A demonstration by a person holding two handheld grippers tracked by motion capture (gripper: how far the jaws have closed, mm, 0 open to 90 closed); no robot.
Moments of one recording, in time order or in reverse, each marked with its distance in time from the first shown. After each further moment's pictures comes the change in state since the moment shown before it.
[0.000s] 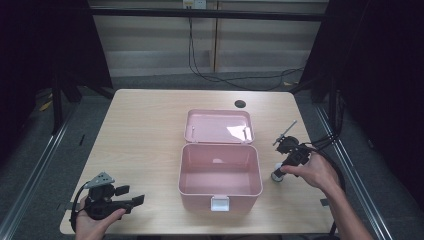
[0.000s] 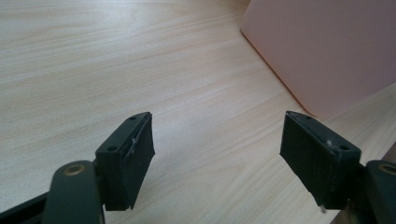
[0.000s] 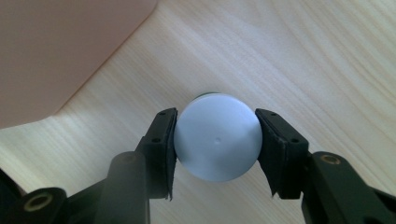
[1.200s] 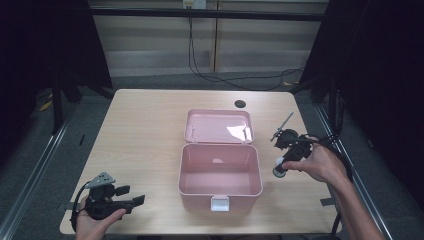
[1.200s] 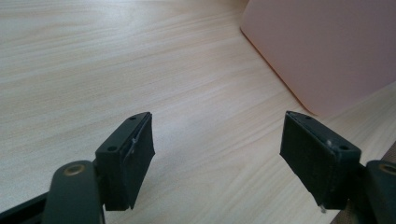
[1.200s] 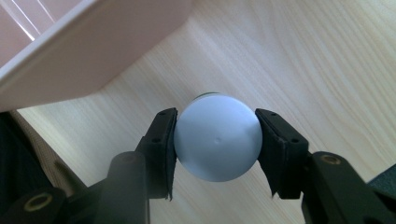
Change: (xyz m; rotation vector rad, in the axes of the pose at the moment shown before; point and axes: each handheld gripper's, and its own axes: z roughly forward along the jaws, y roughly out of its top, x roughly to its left) left arm -0.001 0.000 0.001 0.000 -0.001 0.001; right arm 0.024 0.016 -0.046 0.032 -0.052 -0.123
